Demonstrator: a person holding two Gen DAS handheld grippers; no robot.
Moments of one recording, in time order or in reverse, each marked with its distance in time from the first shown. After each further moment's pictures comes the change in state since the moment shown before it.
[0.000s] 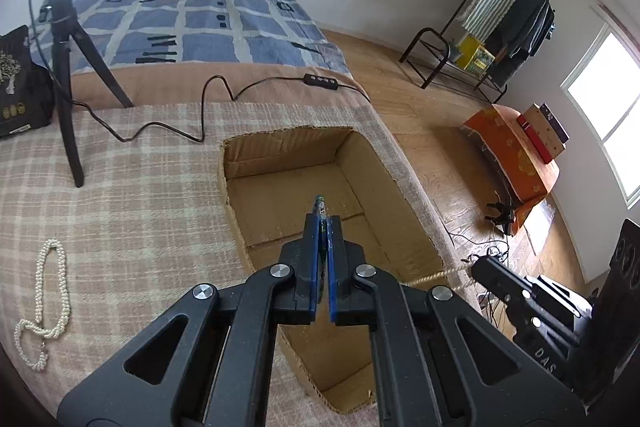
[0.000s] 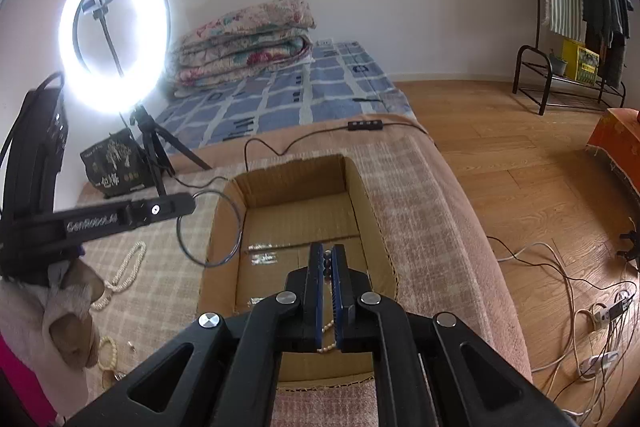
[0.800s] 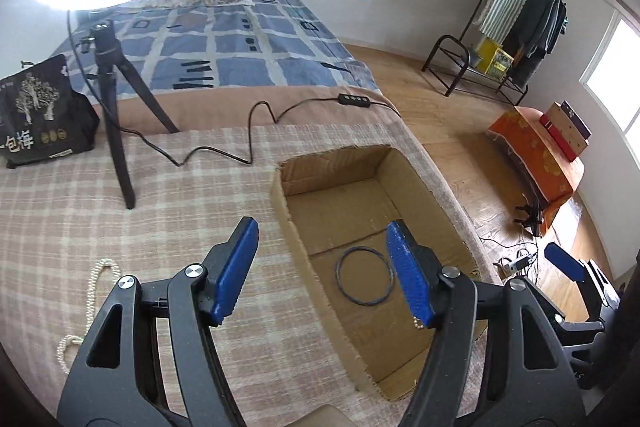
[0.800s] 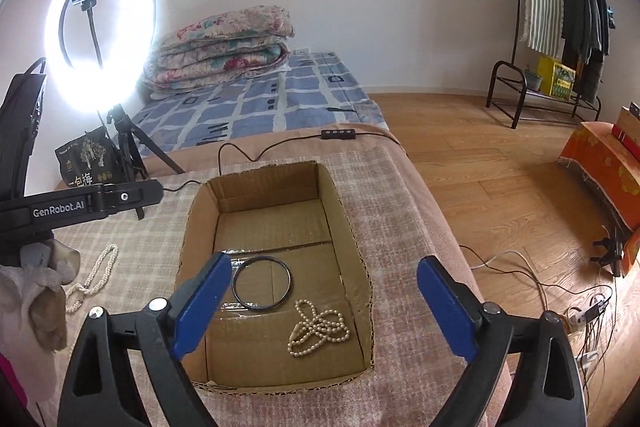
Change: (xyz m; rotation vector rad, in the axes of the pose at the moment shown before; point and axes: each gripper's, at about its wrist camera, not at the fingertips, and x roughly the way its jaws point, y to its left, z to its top) left arm -0.034 0.022 0.005 0.039 -0.066 0.118; right arm -0.015 0.011 0.001 -0.021 -0.066 -0.127
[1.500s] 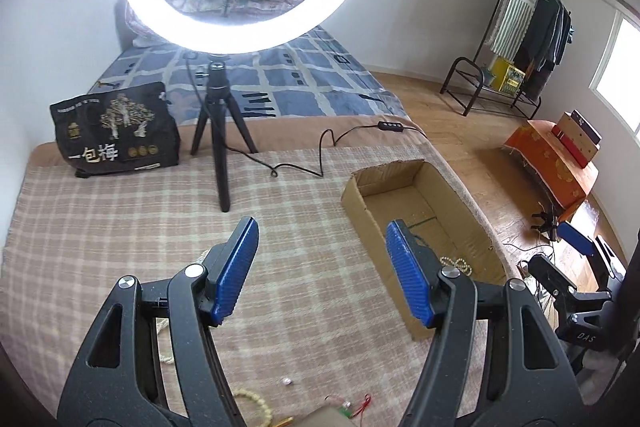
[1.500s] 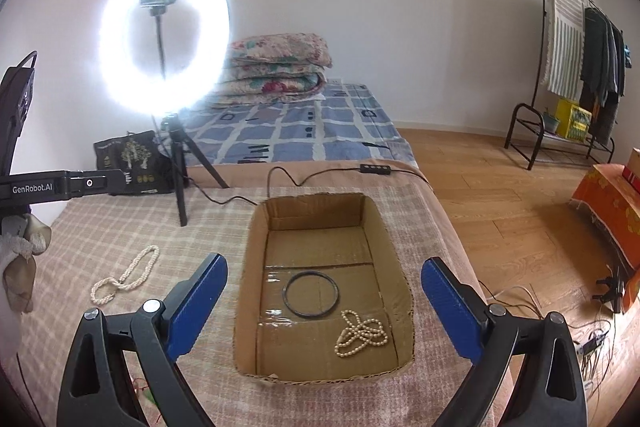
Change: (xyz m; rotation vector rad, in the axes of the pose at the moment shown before) left arm -0.113 0.058 -0.022 0.025 -0.095 0.079; right arm -0.051 0.053 -0.007 -0.114 -0.119 0.077
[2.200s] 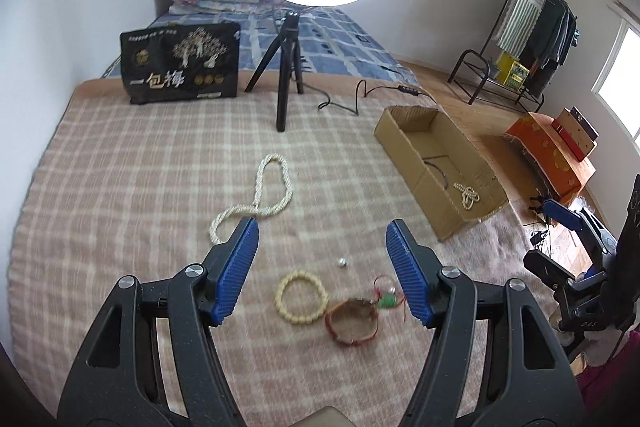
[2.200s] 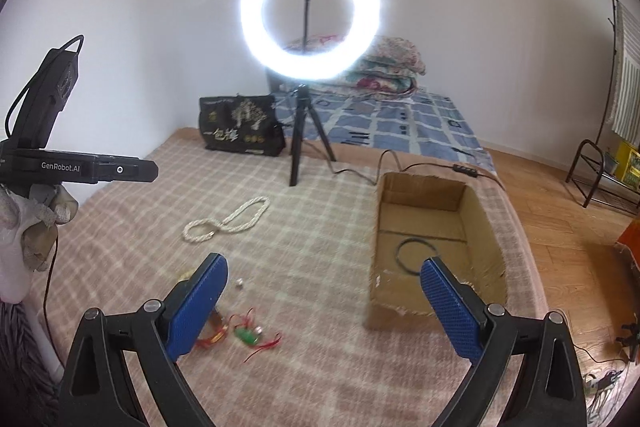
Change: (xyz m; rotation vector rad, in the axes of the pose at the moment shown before) left arm -0.089 0.067 -0.104 -0.063 0.048 0.009; right arm -0.057 0.093 -0.061 -0.182 0.020 0.233
